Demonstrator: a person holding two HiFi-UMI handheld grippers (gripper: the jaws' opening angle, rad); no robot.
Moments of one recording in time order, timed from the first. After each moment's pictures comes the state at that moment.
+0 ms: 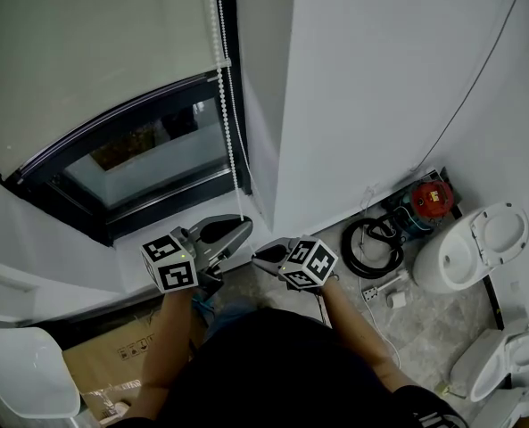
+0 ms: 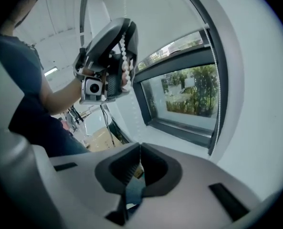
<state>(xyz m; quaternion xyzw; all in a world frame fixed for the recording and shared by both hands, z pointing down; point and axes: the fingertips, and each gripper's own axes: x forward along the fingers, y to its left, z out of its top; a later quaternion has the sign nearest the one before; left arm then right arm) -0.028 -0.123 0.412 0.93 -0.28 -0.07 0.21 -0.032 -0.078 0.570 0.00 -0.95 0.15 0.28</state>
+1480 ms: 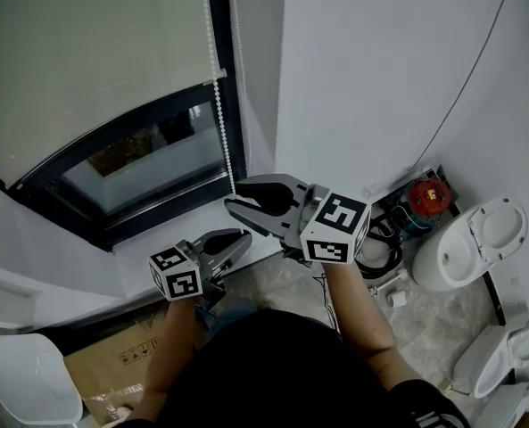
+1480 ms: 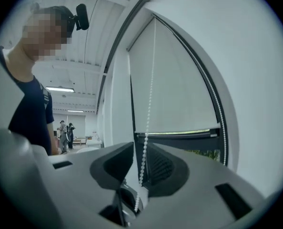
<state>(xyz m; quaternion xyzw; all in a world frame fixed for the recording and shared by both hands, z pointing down) -0.022 -0.109 0.451 0.93 -0.28 -0.06 0.24 -0.048 -0.118 0.309 0.03 -1.00 0.04 -0.01</state>
